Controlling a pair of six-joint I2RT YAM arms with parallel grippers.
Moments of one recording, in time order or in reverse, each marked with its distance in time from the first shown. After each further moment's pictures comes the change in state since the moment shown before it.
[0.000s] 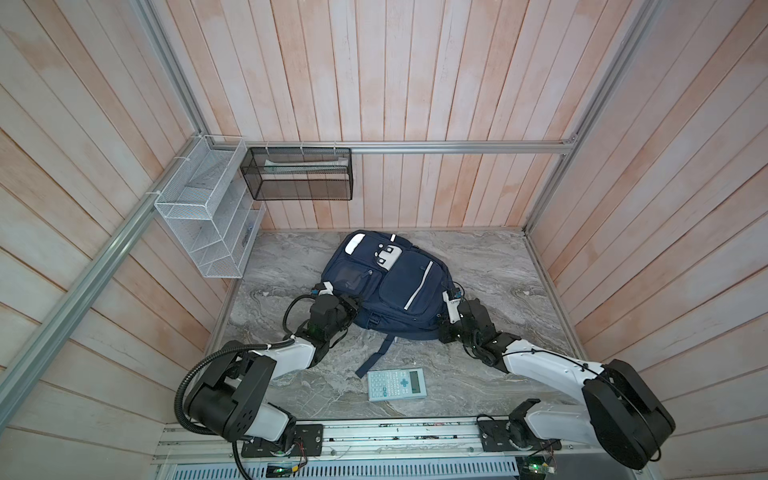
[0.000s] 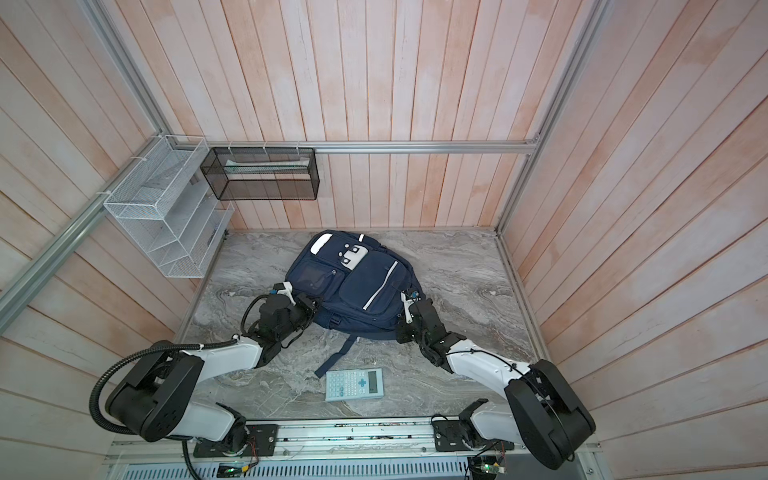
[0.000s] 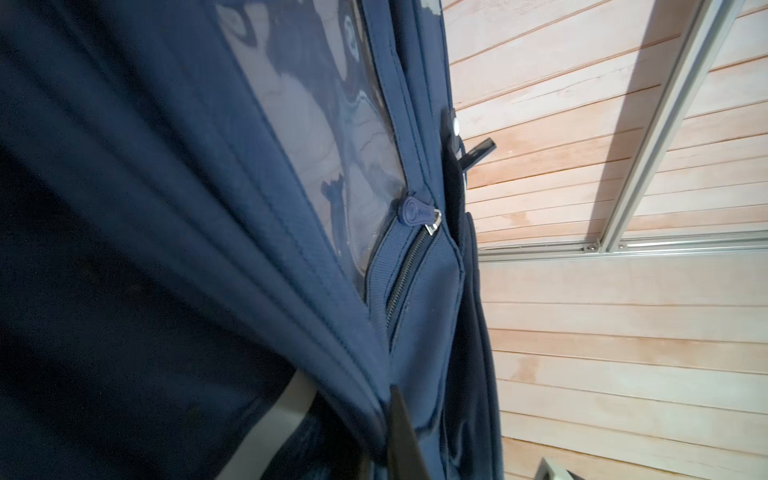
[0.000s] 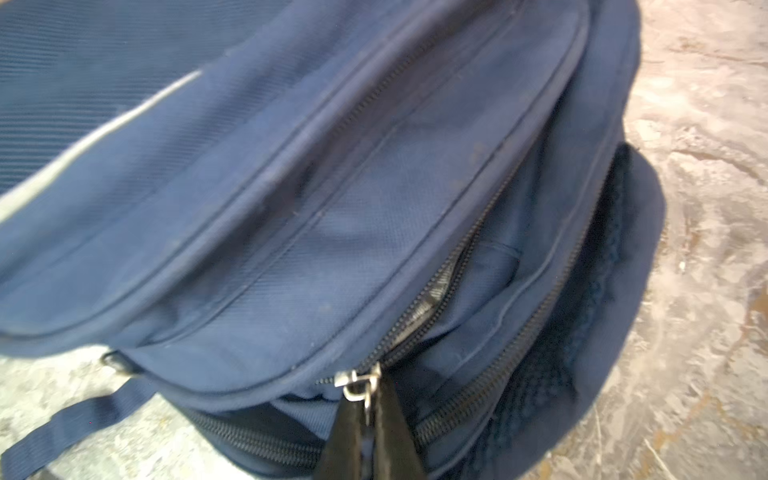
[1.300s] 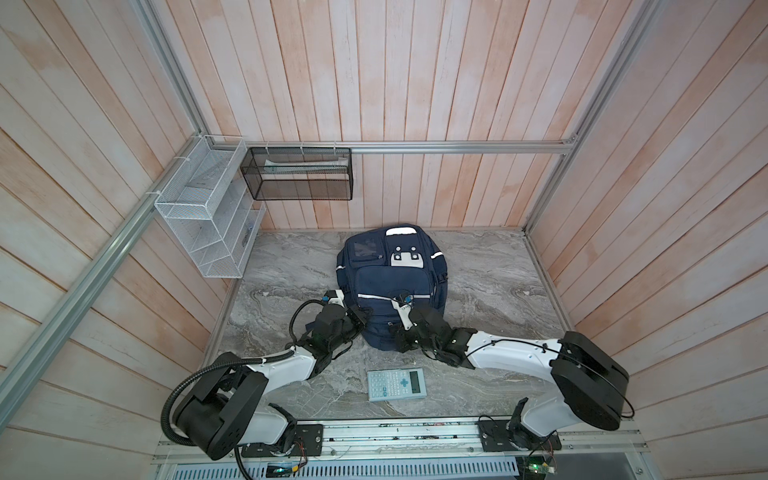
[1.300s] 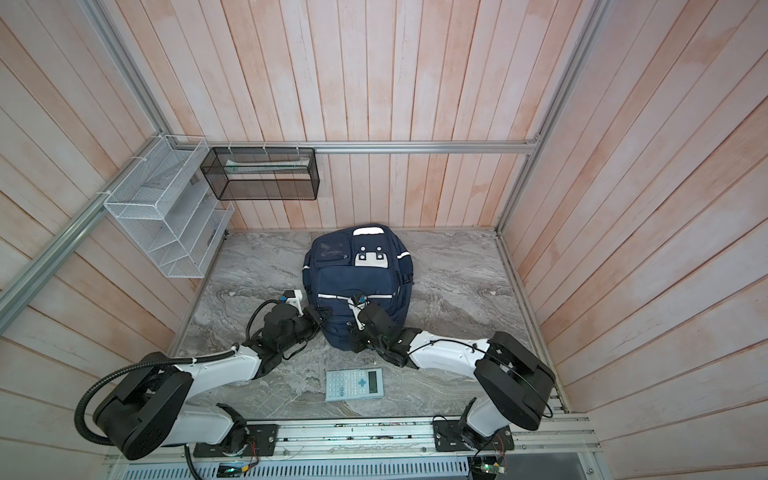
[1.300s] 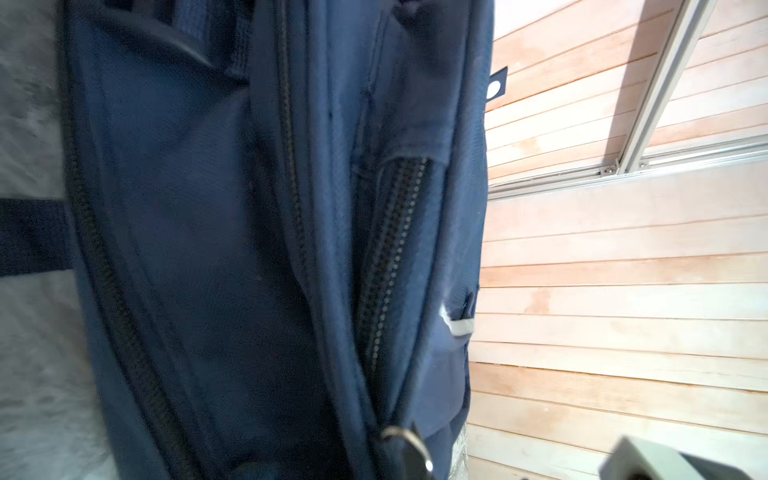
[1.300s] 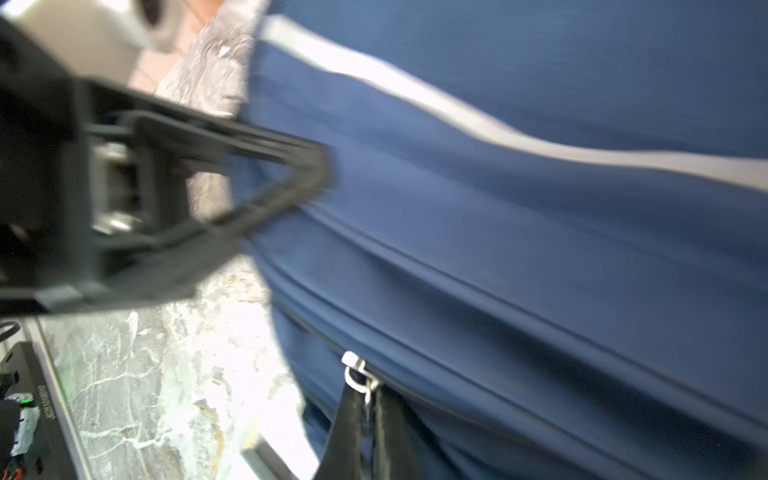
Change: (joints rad) left arm -0.093 -0.149 -0.090 -0.086 0.032 0.042; right arm 0.325 0.209 0.215 0.016 0.017 0.112
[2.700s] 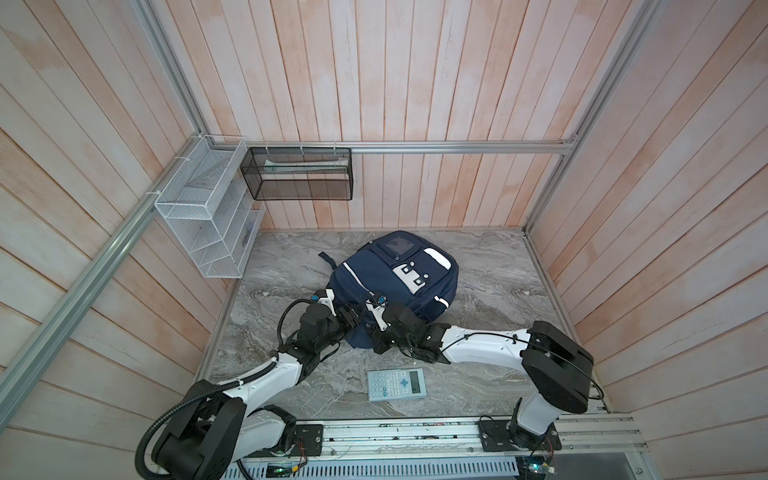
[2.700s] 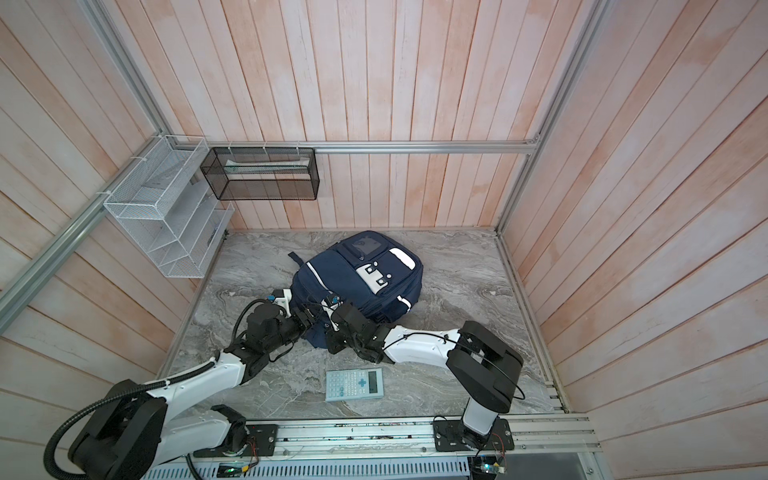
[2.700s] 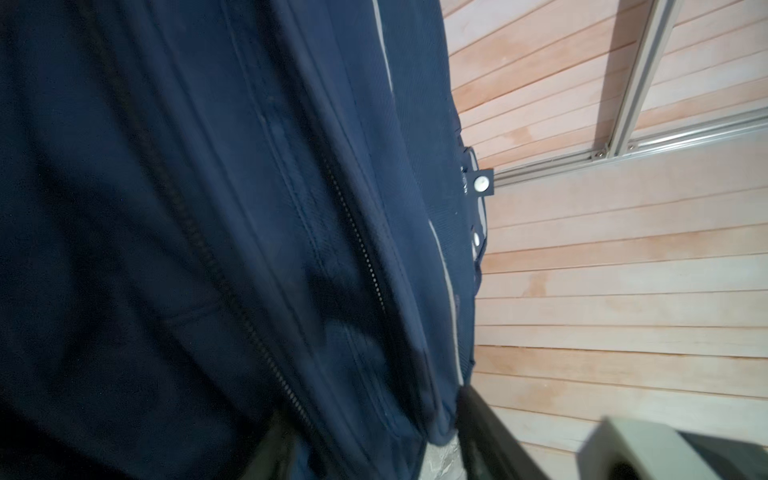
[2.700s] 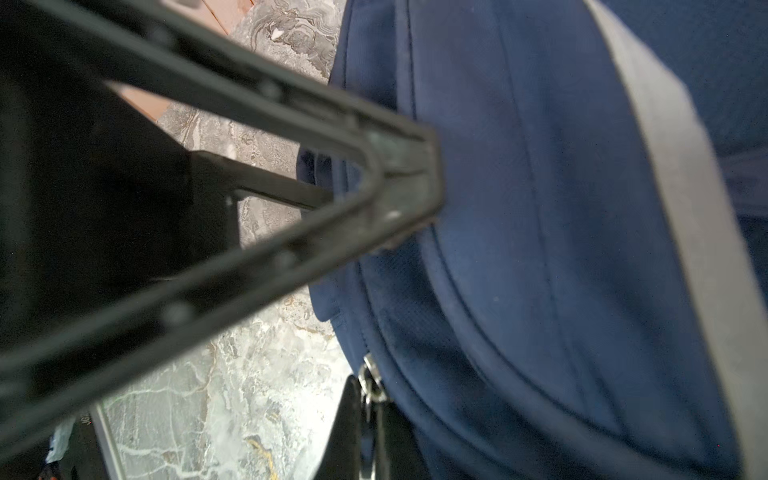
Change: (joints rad) left arm 0.069 -0.091 -0.006 -0.104 0.103 0.084; right arm 0.142 0.217 0.248 -0.031 -0.005 -0.004
